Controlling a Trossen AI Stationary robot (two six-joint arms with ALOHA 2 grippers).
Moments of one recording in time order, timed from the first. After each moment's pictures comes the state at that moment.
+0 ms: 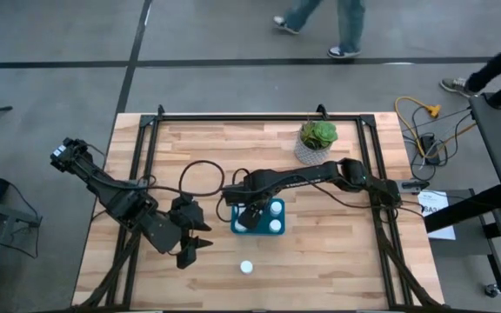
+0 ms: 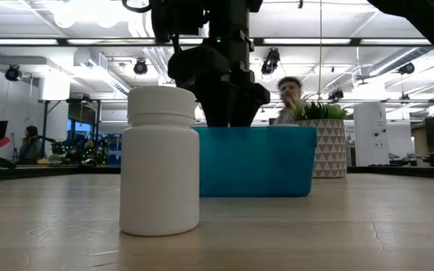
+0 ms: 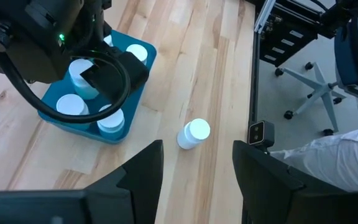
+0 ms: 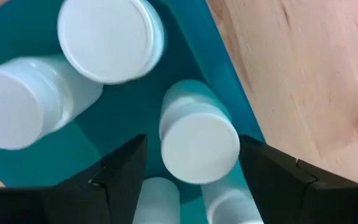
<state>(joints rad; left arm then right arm) -0.63 1.31 1.38 -0.85 -0.34 -0.83 0.09 2.32 2.07 -1.28 0.00 0.63</state>
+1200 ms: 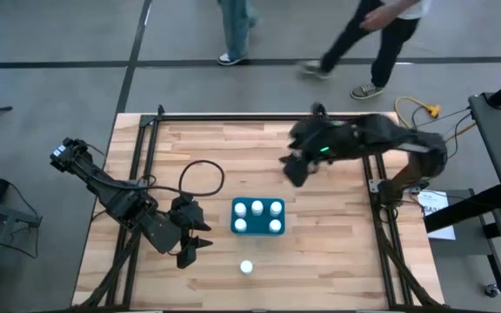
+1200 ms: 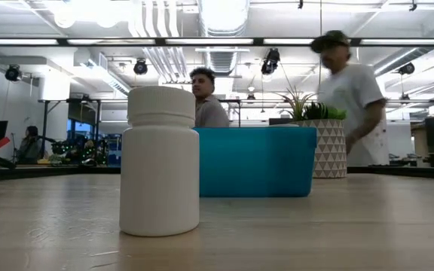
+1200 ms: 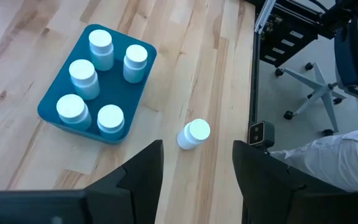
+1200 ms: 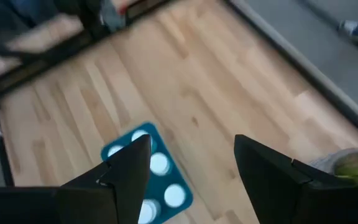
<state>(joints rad) -0.62 1.31 1.38 -0.85 -0.34 -0.83 0.09 1.63 2.07 -1.29 0.31 0.59</state>
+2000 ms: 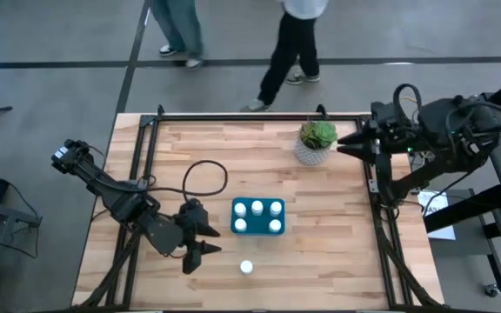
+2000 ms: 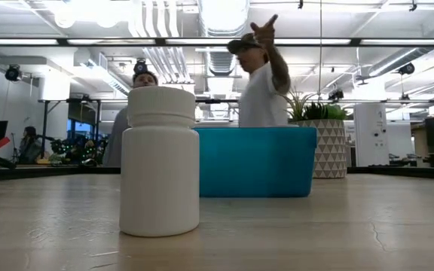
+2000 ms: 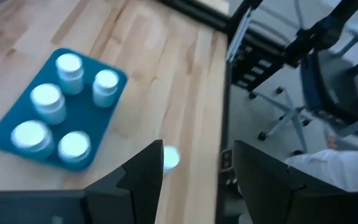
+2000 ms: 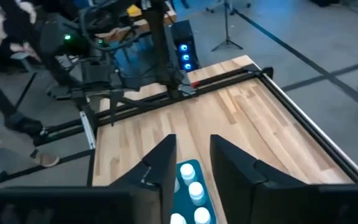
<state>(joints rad) -0.62 1.34 1.38 -0.69 -0.35 -0.83 0.26 1.25 2.05 -1.22 0.32 0.42</state>
